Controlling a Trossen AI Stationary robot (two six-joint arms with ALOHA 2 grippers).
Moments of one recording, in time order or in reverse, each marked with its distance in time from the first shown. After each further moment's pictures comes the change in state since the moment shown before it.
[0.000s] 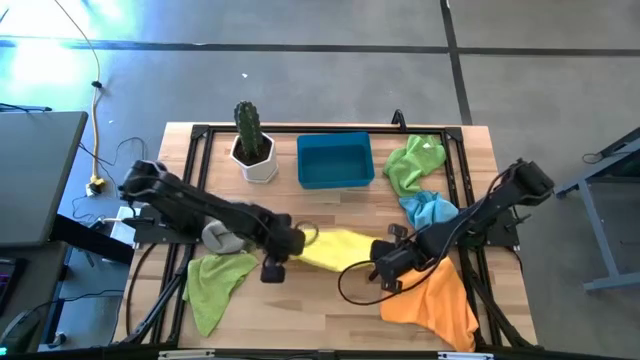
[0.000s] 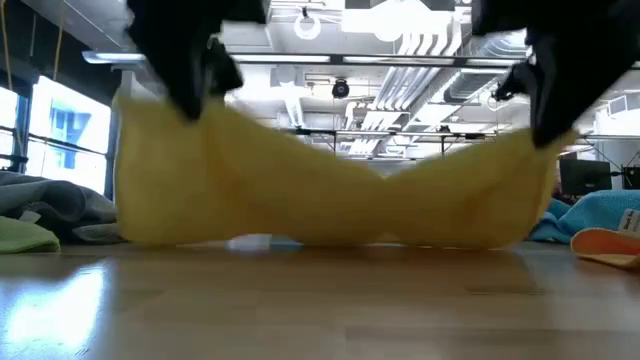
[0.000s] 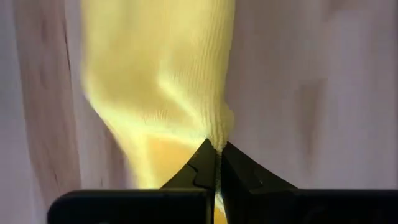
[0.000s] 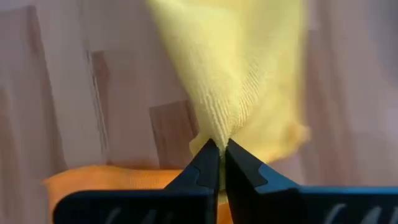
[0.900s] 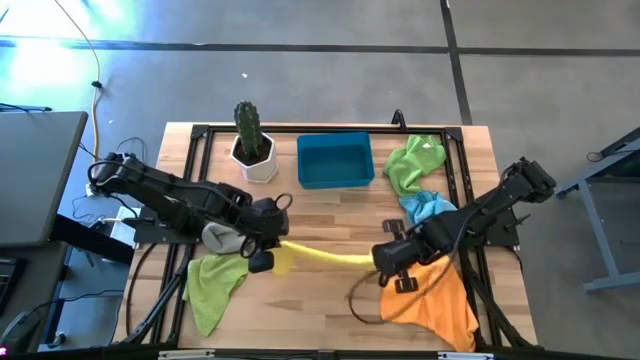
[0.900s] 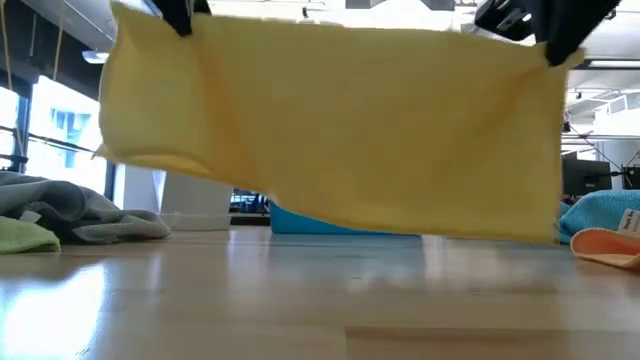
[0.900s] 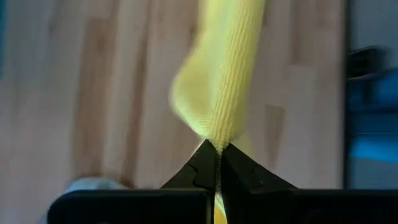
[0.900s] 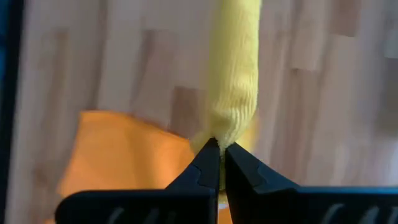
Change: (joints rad) left arm 0.012 -0.213 0.044 -0.137 -0.074 -0.143; right arm -0.031 -0.014 0.233 -0.261 -0.083 -0.339
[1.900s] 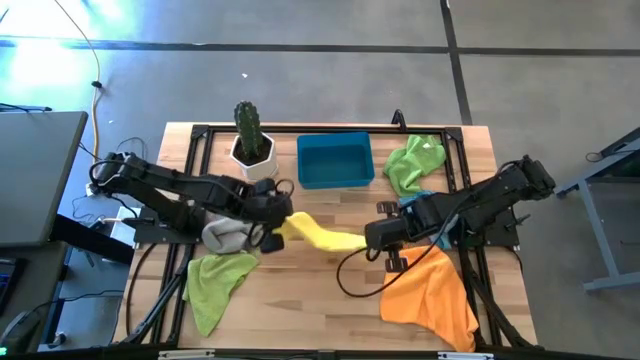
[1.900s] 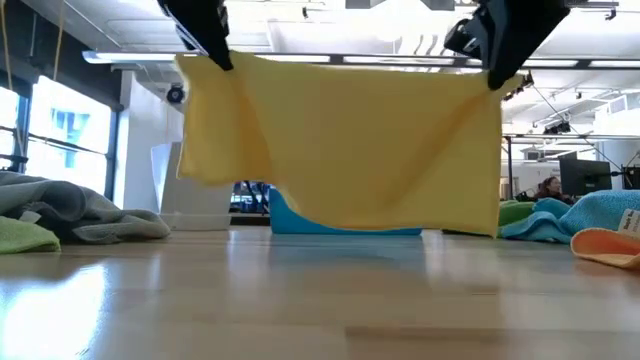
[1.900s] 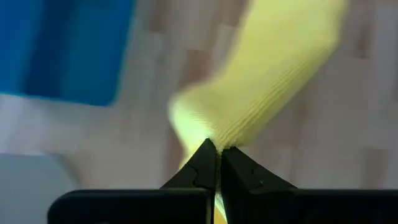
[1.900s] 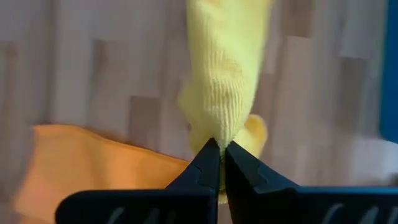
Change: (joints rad) left arm 0.061 -0.001 0.000 0.003 -0.243 0.092; right arm -0.161 -0.008 0.000 -0.008 -0.031 -0.135
